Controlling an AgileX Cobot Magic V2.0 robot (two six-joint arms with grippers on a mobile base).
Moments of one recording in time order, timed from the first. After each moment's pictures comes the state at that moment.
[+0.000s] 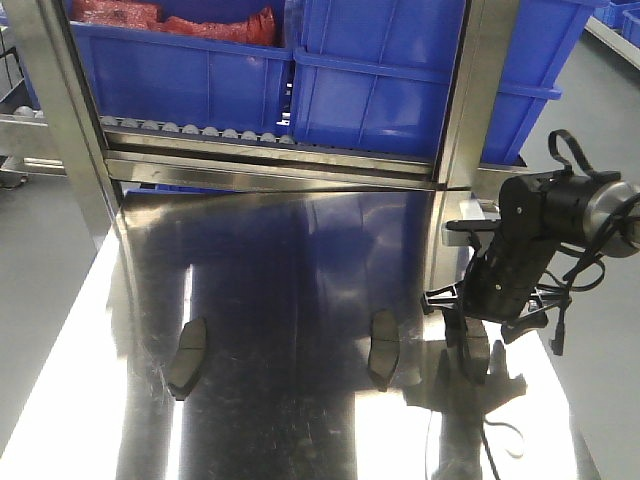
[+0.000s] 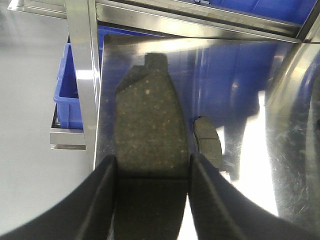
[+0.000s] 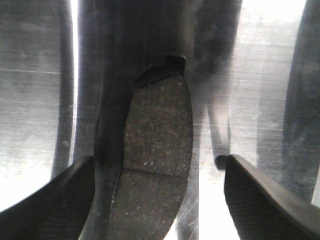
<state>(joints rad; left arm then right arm) -0.11 0.40 -0.41 -0.05 0.55 -0.09 0.19 1.98 -1.35 0.01 0.94 0.13</state>
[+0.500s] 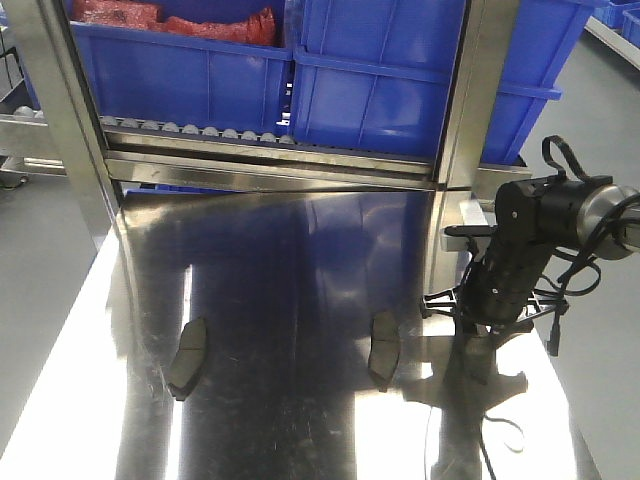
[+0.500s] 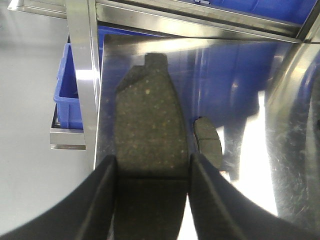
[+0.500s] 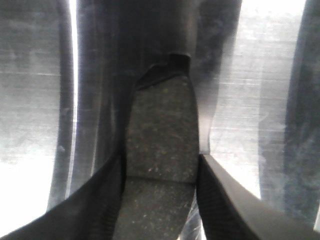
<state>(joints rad) -0.11 0.40 -0.41 -0.05 0.55 -0.09 0.19 2.00 -1.35 0.01 0.94 0.14</state>
